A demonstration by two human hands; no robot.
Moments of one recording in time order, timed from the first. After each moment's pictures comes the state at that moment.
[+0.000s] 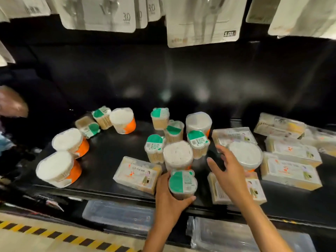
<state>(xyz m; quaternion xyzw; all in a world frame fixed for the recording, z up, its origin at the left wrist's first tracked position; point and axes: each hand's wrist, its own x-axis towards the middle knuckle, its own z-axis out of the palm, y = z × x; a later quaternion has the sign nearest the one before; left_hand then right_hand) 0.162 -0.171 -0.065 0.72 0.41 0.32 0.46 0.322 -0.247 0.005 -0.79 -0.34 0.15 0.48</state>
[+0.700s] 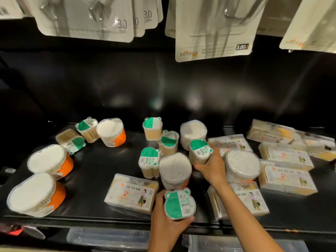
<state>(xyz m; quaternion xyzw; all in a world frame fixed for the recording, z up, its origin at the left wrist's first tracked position) 0.154 -0.160 -0.056 0.66 0.37 0.28 0.59 0.352 -0.170 -0.024 -0.83 -0.21 0.17 0.49</state>
